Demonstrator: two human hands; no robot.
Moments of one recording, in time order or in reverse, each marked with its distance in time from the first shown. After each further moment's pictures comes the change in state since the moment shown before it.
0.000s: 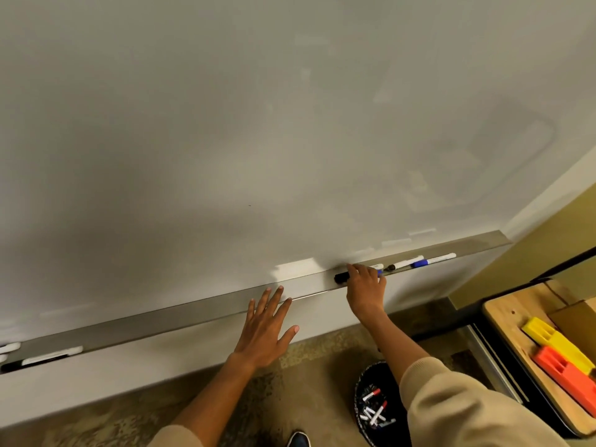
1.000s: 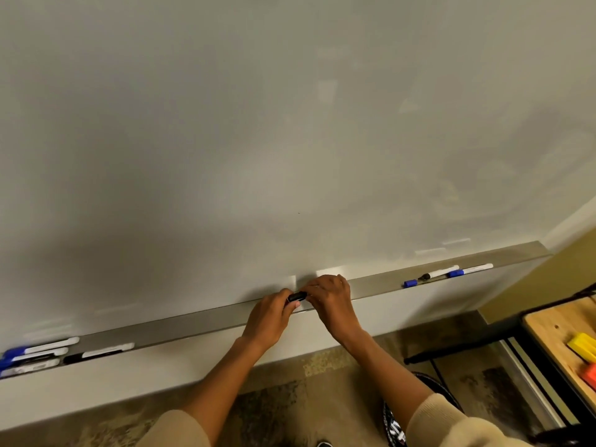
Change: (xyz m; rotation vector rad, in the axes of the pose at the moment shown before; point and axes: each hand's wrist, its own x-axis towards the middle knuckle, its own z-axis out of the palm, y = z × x) left_hand -0.002 -0.048 -0.066 -0.325 0.181 -0.098; right_hand -0.040 -0.124 0.017 0.430 0.412 -0.602
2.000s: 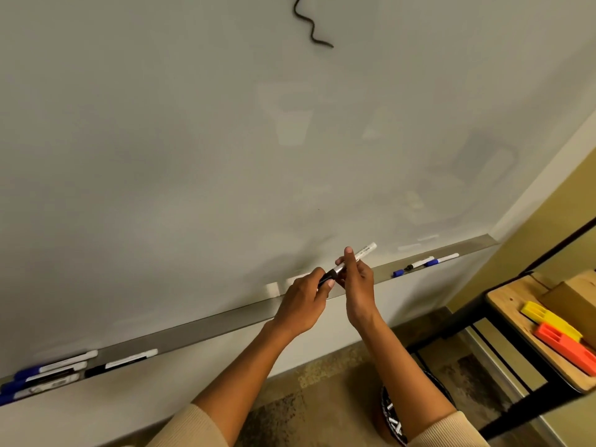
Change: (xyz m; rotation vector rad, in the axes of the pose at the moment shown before) left_hand -0.048 0.064 -0.079 -0.228 -0.063 0.226; right_hand 0.009 -0.133 -0.094 1.070 0.469 0.841
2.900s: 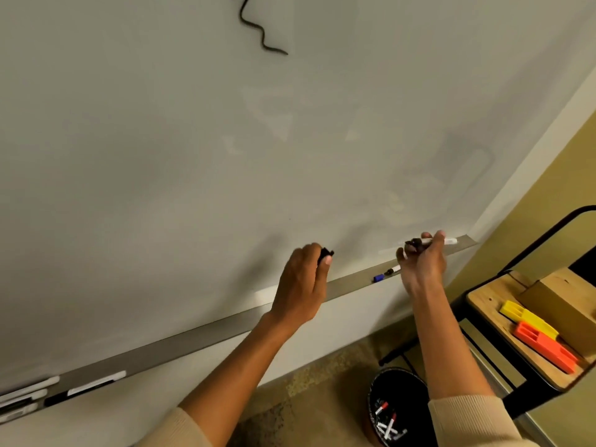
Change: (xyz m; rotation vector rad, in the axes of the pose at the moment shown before) left_hand 0.035 0.065 0.000 0.016 0.305 0.265; right_hand 0.078 -0.089 -0.120 0.569 0.386 0.078
